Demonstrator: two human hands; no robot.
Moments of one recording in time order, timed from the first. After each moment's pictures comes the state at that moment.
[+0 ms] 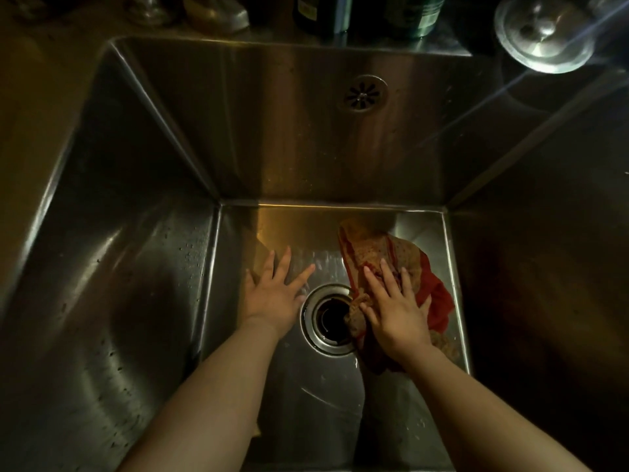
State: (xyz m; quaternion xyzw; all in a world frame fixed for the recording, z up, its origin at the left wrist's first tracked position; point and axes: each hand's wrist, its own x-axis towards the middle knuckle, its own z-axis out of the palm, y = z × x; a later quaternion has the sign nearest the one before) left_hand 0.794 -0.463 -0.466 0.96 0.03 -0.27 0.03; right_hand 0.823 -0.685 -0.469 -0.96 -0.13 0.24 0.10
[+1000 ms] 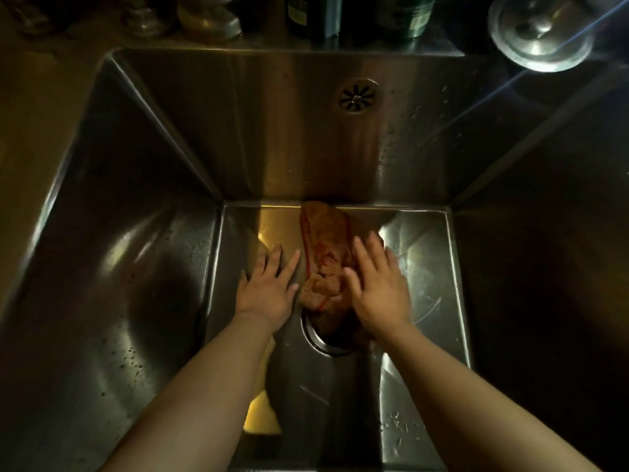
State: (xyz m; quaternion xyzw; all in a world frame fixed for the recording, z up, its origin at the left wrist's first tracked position) left_hand 0.797 -0.451 -0.450 0.96 0.09 -0.25 0.12; right_hand 0.847 -0.644 -0.457 -0.96 -0.12 0.13 0.21
